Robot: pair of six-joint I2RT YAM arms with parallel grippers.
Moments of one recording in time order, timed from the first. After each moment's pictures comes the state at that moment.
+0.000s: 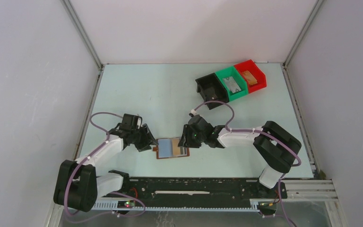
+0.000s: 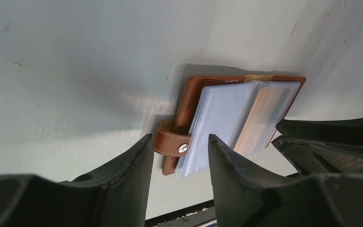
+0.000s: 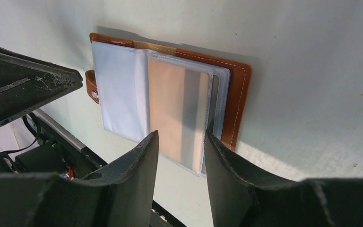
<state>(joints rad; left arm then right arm) -0.23 1.14 0.51 -0.46 0.26 -0.71 0.92 1.69 0.86 0.02 -0.10 0.92</state>
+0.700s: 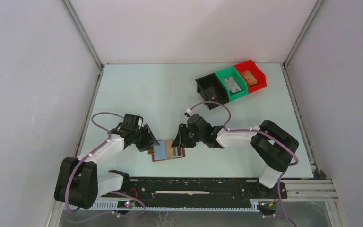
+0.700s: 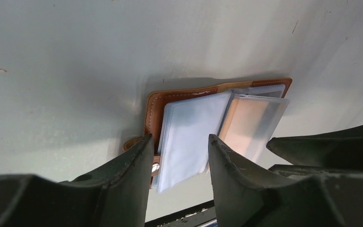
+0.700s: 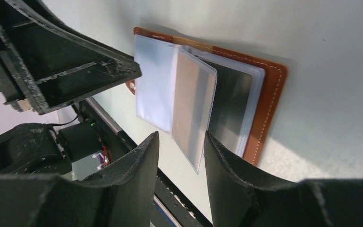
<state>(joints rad) -0.23 1.17 0.51 -0.43 0.28 -0.71 0.93 1.72 0.86 0.15 -0.24 0.95</state>
